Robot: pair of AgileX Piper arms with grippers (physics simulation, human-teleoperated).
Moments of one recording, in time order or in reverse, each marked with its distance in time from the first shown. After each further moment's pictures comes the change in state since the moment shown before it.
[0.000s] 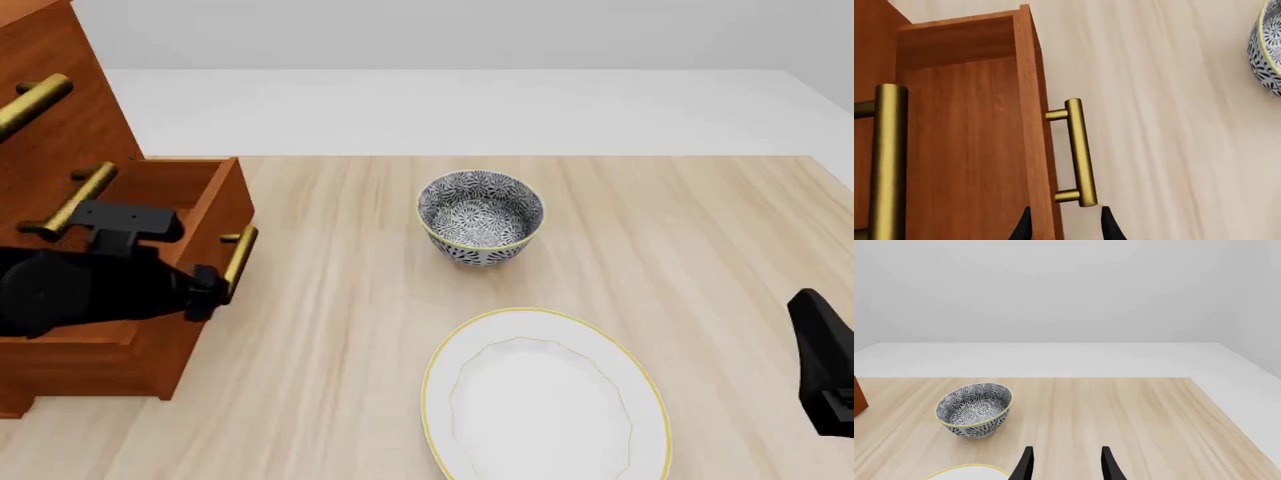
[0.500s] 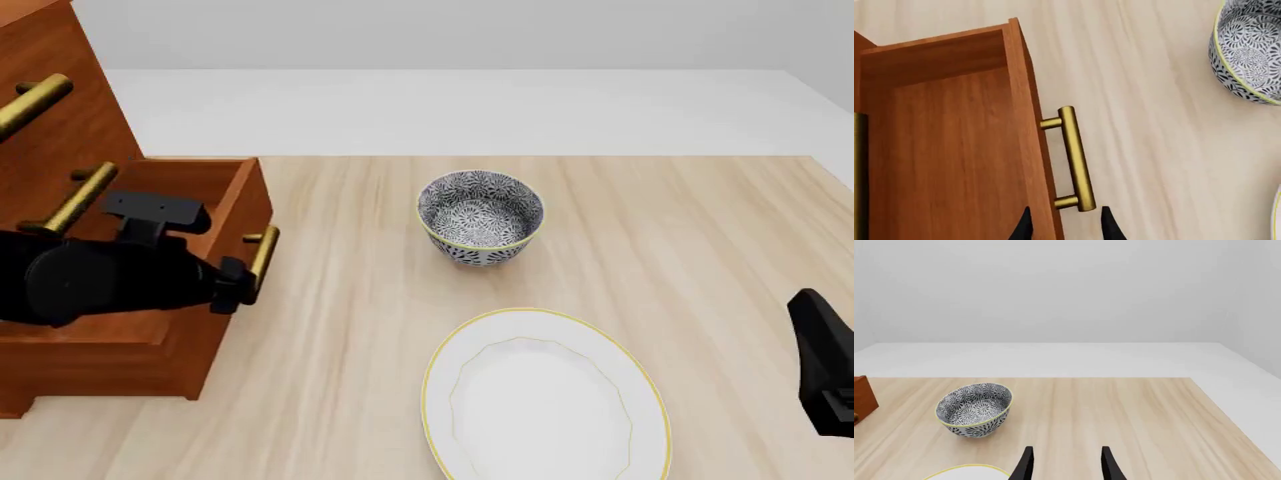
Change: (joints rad) left arm -0.087 0.018 -0.043 0.011 -0.006; right arm 0.000 0.000 0.000 0.000 0.000
